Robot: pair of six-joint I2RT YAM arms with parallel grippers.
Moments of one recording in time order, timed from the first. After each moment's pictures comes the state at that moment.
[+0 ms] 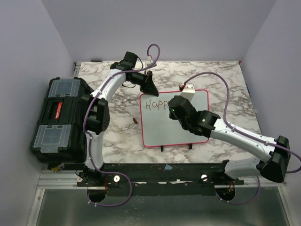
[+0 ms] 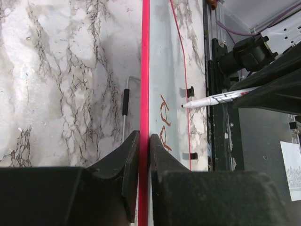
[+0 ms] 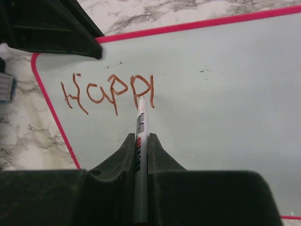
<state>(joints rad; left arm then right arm) -0.32 2.11 1.94 -0.88 1.23 0.42 0.97 1.30 1.11 -0.47 0.67 0.70</state>
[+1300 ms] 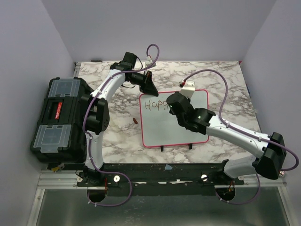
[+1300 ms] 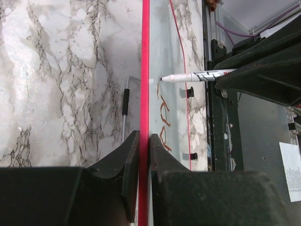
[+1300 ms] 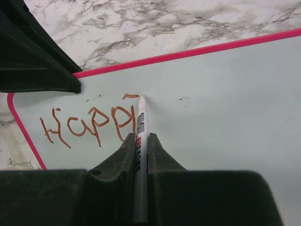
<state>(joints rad) -0.32 2.11 1.92 -0.86 1.24 0.41 0.93 1.37 1.14 -0.40 0.77 0.67</state>
